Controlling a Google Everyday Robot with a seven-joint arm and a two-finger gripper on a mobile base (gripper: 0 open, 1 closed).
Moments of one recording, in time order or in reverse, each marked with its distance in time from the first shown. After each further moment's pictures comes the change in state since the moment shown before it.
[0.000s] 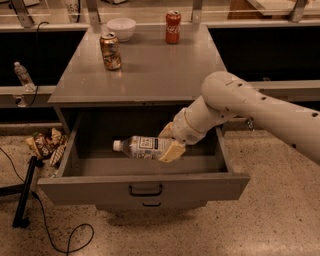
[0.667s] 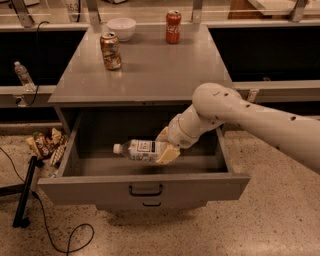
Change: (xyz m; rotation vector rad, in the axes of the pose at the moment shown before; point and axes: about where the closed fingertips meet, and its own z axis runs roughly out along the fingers) arm 0.015 -0.016 0.039 0.021 0.021 -0.003
